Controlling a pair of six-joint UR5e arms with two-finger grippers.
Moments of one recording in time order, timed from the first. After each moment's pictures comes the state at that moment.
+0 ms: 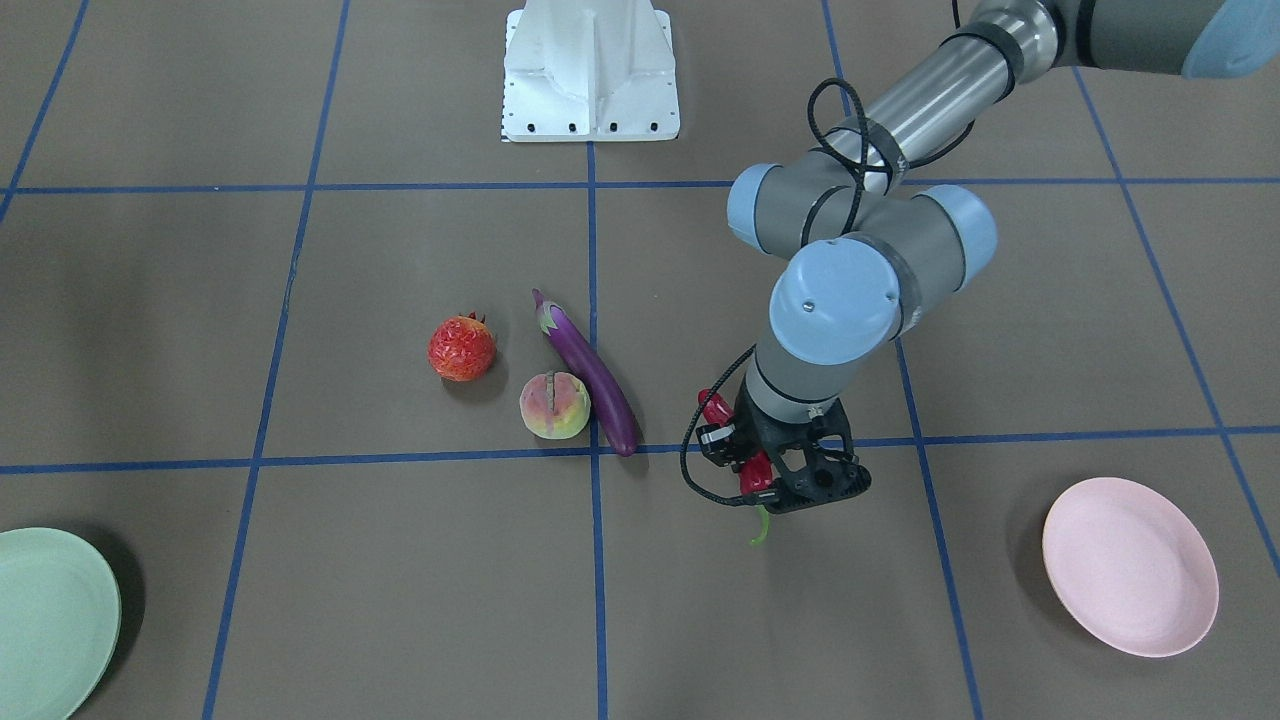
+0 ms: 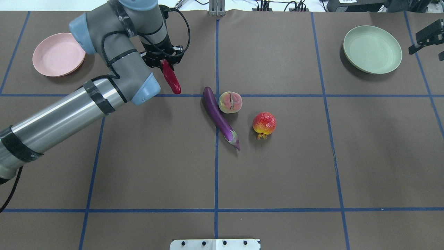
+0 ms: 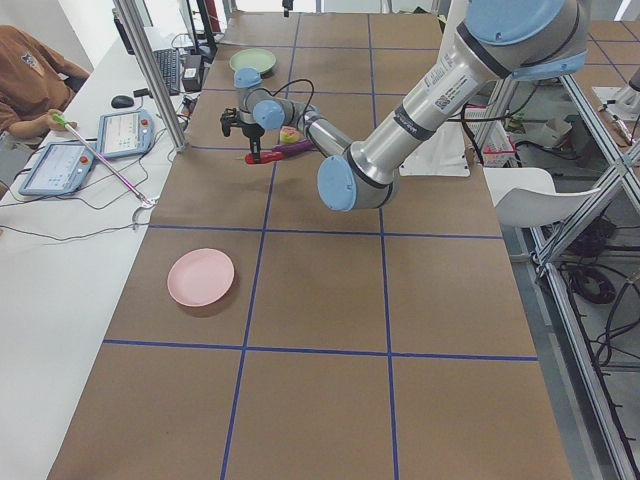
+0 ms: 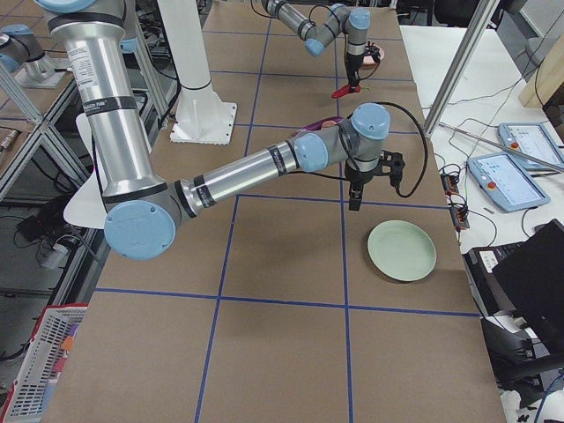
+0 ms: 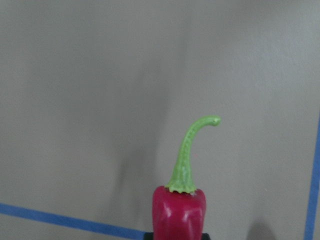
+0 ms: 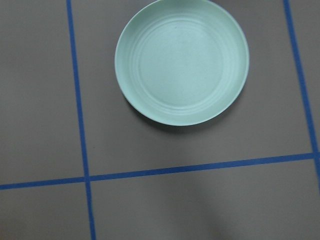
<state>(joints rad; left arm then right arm) -0.87 -2.46 -1.21 -1.69 -2.09 -1.08 1.32 -1.32 1.77 -1.59 2.41 0.59</state>
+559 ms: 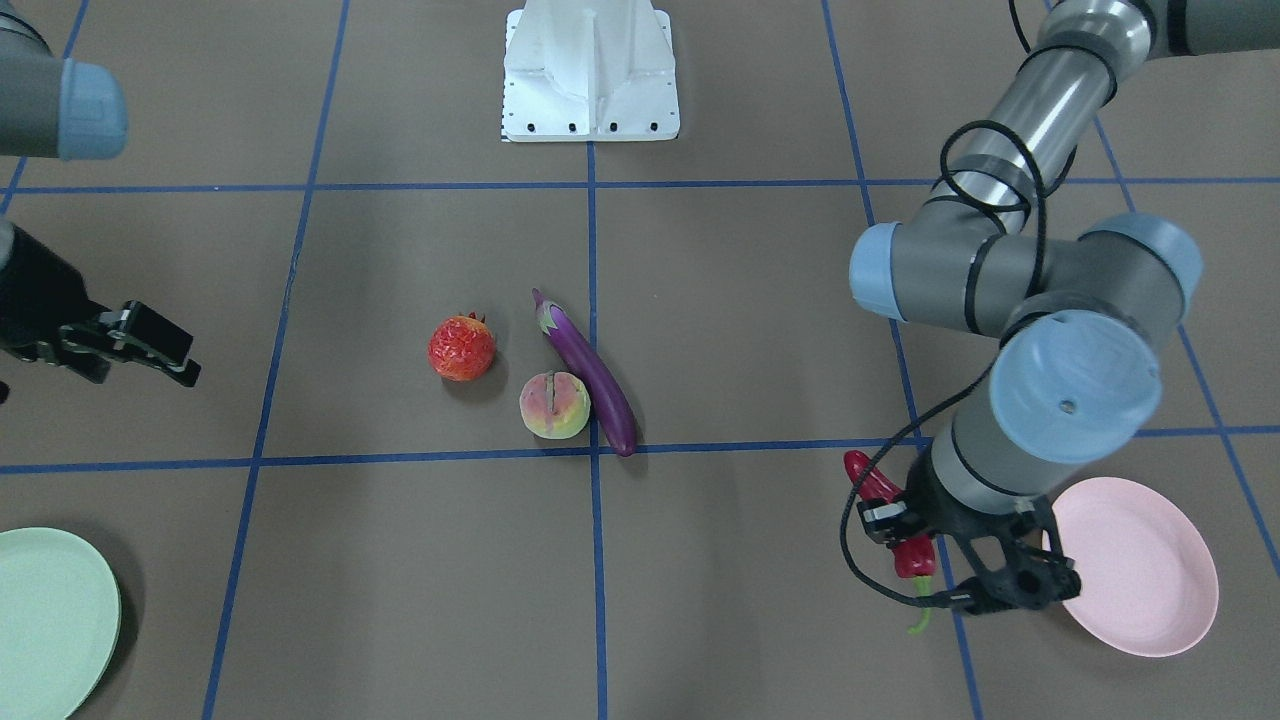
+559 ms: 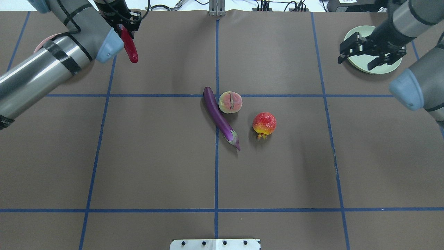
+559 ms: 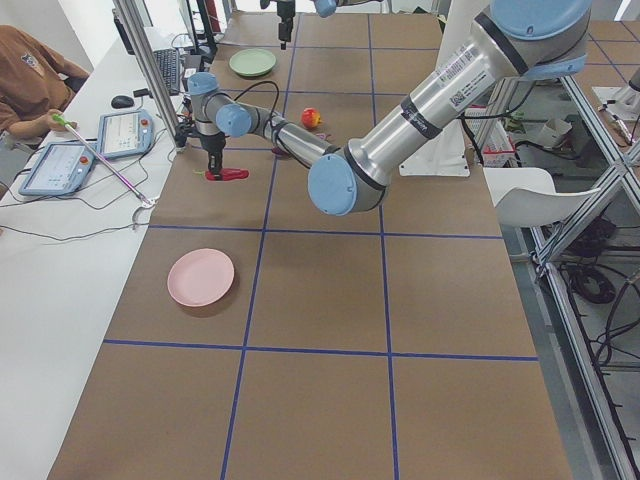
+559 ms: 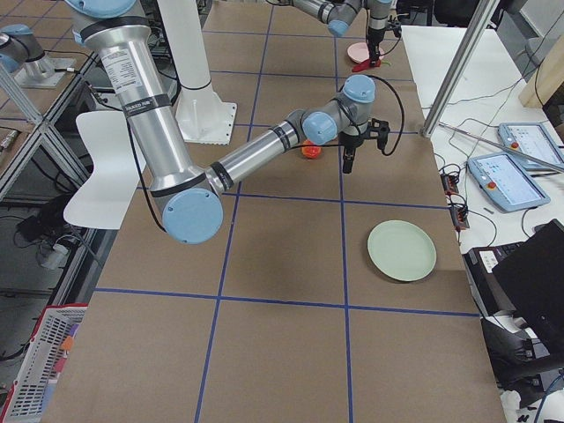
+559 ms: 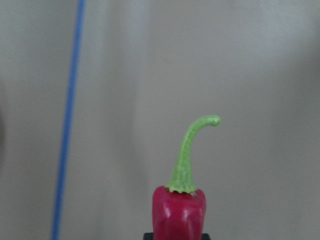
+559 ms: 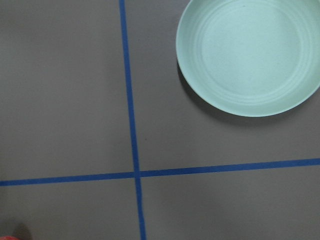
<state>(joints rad) -1.06 -2.46 -1.08 -1.67 -2.11 -0.78 1.07 -1.17 1.77 -1.52 2.29 0.94</state>
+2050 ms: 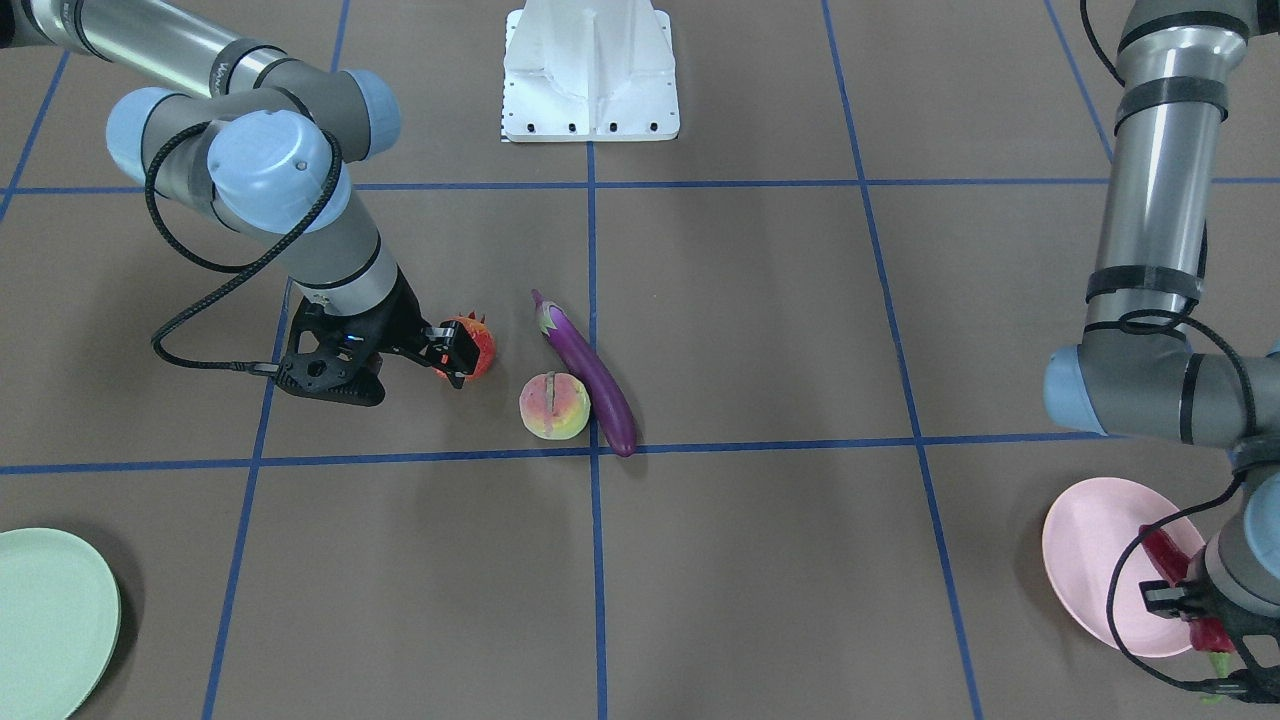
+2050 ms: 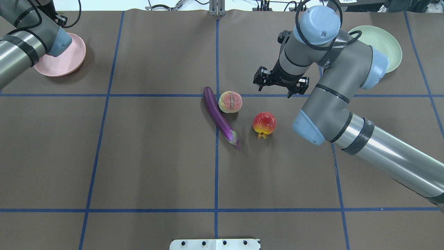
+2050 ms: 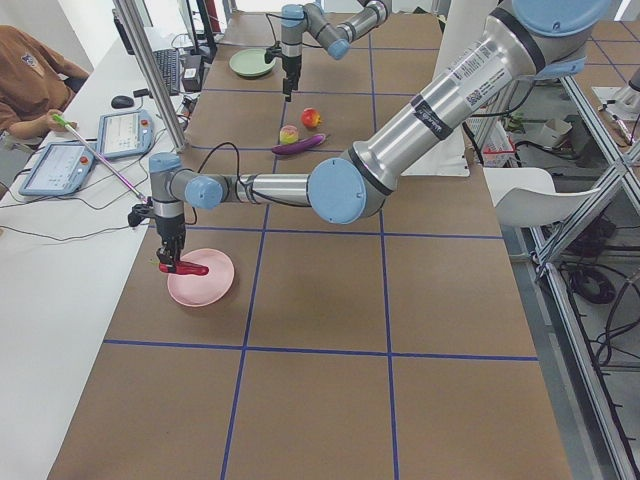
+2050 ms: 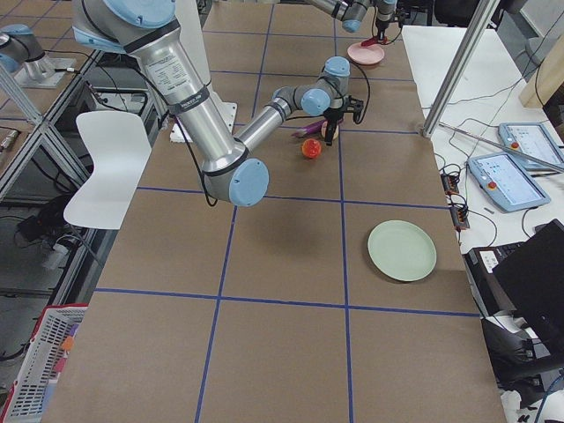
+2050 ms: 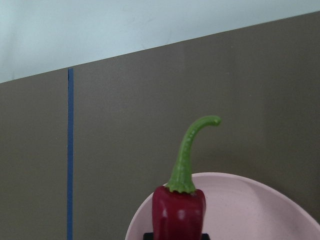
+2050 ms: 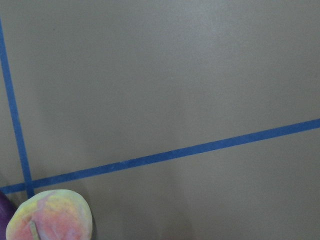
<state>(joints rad) -1.16 -2.43 -0.70 -1.86 -1.84 -0.43 0.75 -0.94 1.60 -1.52 2.04 1.24</state>
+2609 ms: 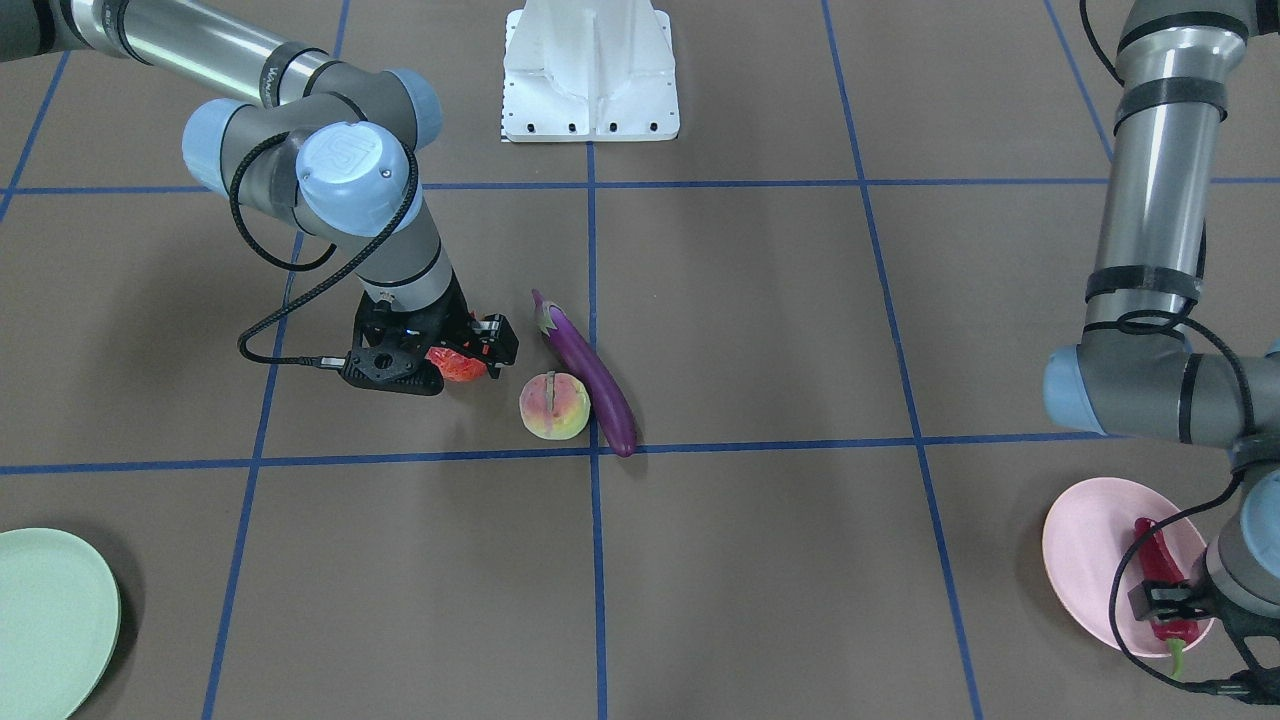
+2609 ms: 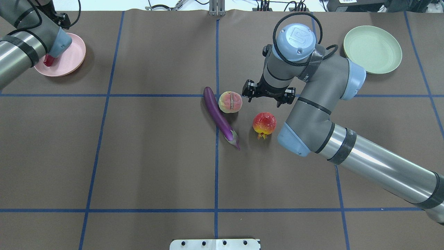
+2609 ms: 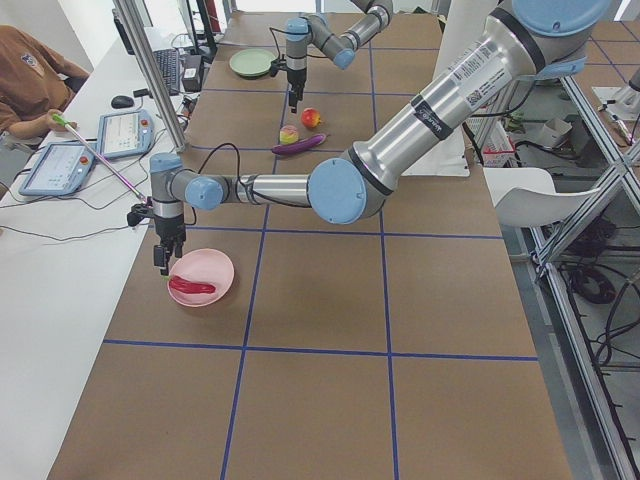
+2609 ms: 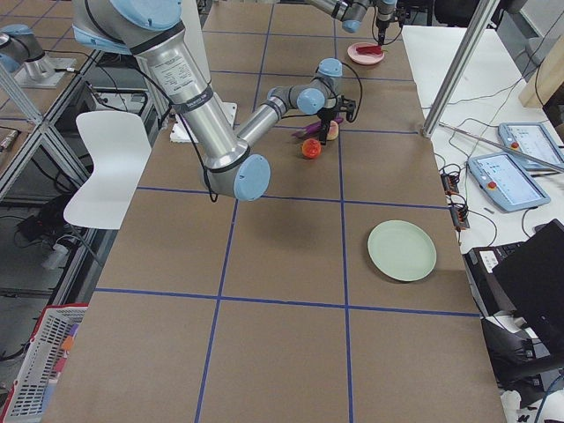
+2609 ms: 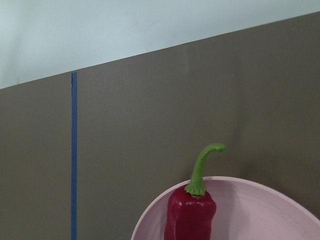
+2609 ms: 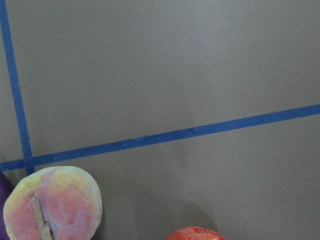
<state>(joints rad) -1.16 -2.43 -0.69 -1.87 -1.82 -0.43 0.70 -0.91 1.57 -1.54 2.00 1.24</state>
